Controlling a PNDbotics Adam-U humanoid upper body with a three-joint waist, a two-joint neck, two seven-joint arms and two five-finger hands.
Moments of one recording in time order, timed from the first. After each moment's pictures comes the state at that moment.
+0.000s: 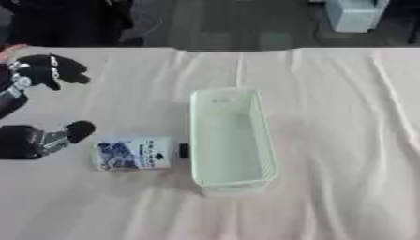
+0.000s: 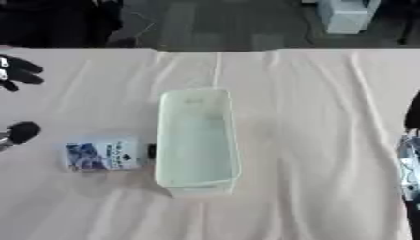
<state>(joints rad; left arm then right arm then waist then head) -0.24 0.93 -0.19 -1.99 -0.34 -0.06 -0.16 -0.10 -0.42 -0.11 -1.99 -1.16 -0.75 0.36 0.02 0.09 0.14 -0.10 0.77</state>
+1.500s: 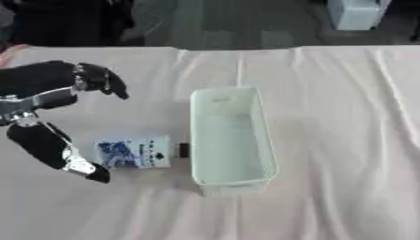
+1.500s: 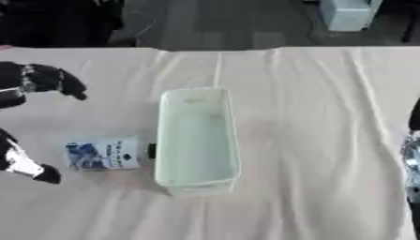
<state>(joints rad) -0.43 0.94 -0.29 -1.99 -0.44 0.04 -0.61 -0.12 -0.42 -0.09 -1.99 -1.19 -0.73 0.37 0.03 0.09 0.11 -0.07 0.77</state>
